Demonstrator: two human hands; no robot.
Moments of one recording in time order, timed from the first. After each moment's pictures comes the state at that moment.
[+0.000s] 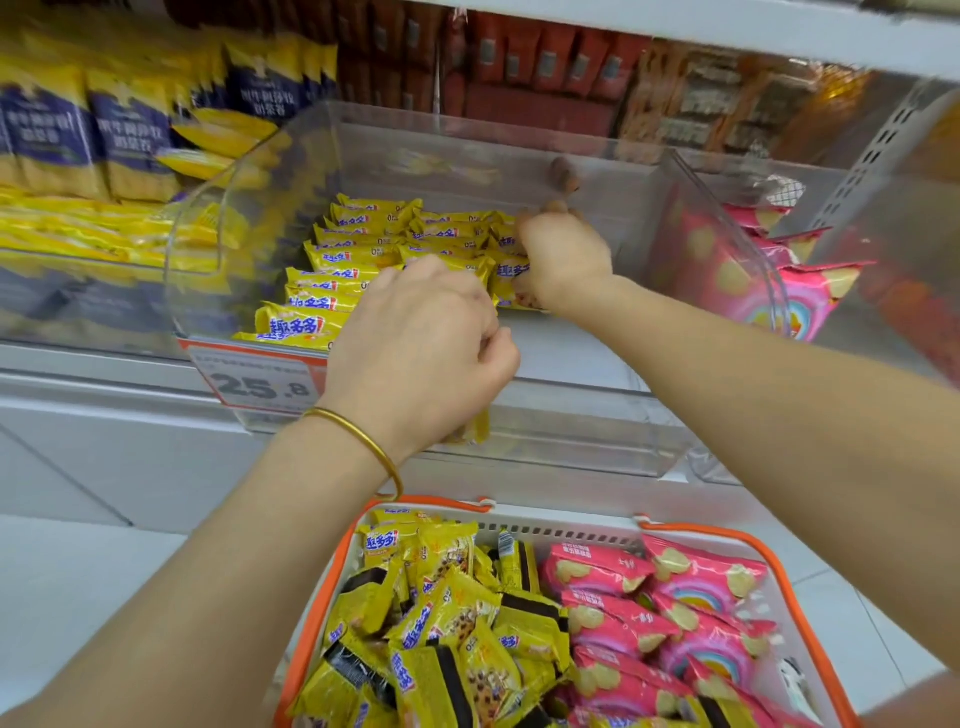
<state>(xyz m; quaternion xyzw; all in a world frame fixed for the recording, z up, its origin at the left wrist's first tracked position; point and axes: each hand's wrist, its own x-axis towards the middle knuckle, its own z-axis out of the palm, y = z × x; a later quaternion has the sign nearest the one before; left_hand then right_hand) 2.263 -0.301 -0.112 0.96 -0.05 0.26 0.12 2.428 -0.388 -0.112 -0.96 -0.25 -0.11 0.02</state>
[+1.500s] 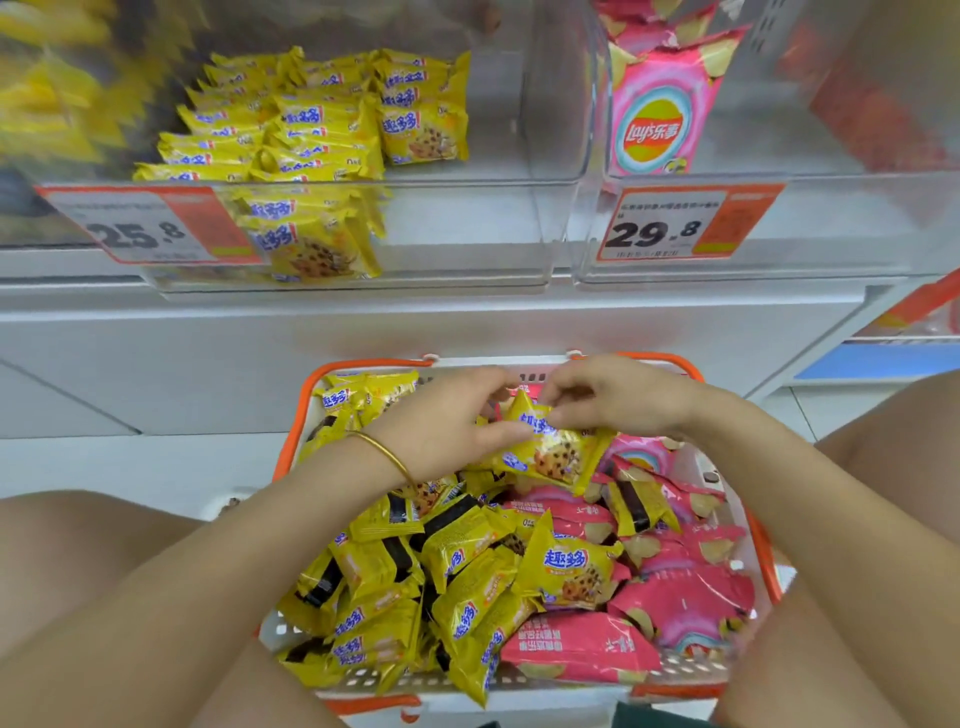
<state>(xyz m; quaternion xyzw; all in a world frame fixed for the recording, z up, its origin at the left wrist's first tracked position) 2.190 -0.413 -0.207 0.94 -0.09 -0.13 0.30 2.270 -0.596 -0.217 -0.85 -0.28 0.34 0.30</state>
